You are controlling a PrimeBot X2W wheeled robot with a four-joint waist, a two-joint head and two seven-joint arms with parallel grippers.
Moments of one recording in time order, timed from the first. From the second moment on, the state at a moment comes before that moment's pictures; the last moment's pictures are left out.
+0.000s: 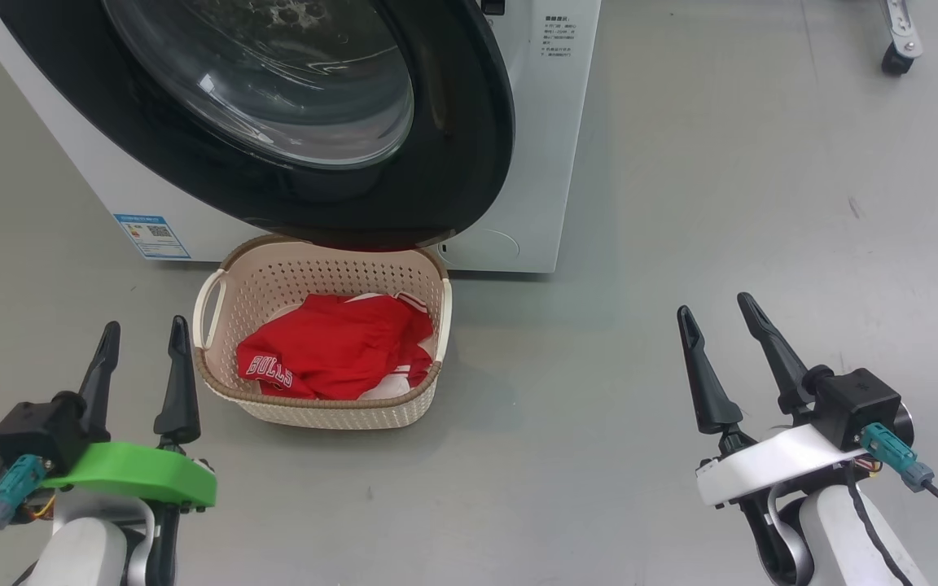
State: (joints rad) left arm -0.19 0.17 -0.16 0.27 -0.52 -0.04 -0.26; right arm -0.11 -0.06 0.19 0.17 0.28 0.12 -0.26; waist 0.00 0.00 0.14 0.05
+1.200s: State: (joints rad) left arm -0.24 0.09 -0.20 0.24 -0.46 -0.08 -0.26; right arm -0.37 -0.19 0.43 0.12 0.13 0.12 -0.22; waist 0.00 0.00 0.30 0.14
